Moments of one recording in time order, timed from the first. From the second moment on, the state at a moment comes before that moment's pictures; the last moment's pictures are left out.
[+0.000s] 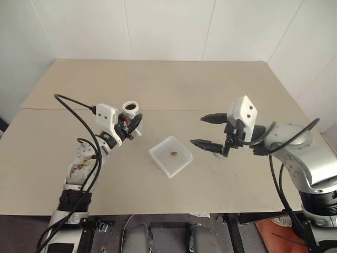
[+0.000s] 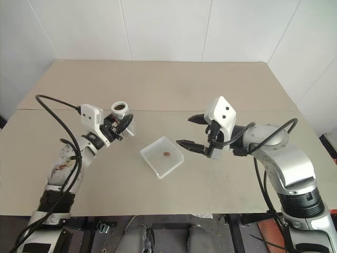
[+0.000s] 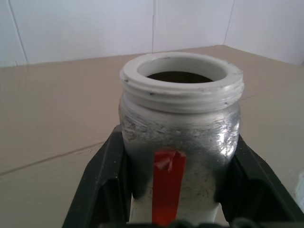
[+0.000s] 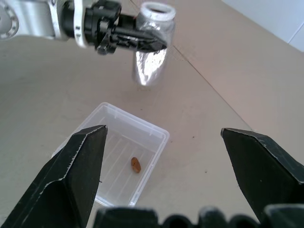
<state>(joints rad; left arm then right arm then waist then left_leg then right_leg) -0.42 0.41 0.03 0.10 -0.43 0.16 -0.46 -0.52 -0.75 0.03 -0.42 0.51 0.68 0.84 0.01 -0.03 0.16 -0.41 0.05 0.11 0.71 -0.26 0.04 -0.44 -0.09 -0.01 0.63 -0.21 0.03</state>
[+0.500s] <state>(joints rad) -0.35 0.37 0.02 0.23 -0.27 0.01 -0.51 -0.51 -0.75 0.04 -0.42 0.49 0.68 0.85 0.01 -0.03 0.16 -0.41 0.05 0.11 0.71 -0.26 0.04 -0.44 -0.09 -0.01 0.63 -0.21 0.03</state>
